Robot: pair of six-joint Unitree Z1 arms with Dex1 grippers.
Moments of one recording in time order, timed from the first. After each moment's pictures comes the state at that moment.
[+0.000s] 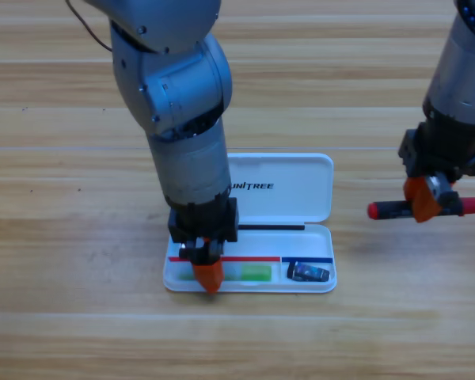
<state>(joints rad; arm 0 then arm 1) -0.89 2.15 -1.60 0.93 -0.02 0.68 0.71 2.00 -1.67 1.17 0.03 -0.97</state>
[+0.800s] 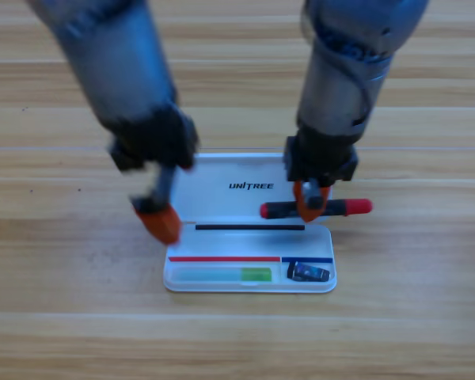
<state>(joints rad) -0.84 1.92 -1.68 1.11 -0.01 0.75 0.86 2.26 -2.04 1.22 0.04 -0.84</state>
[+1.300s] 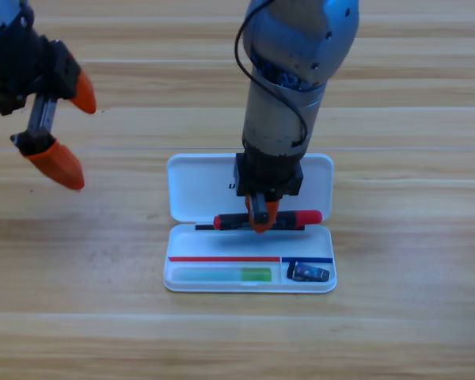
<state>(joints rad) -0.59 1.71 -1.58 1.13 -0.08 0.86 0.92 2.40 -2.22 1.23 0.04 -0.80</state>
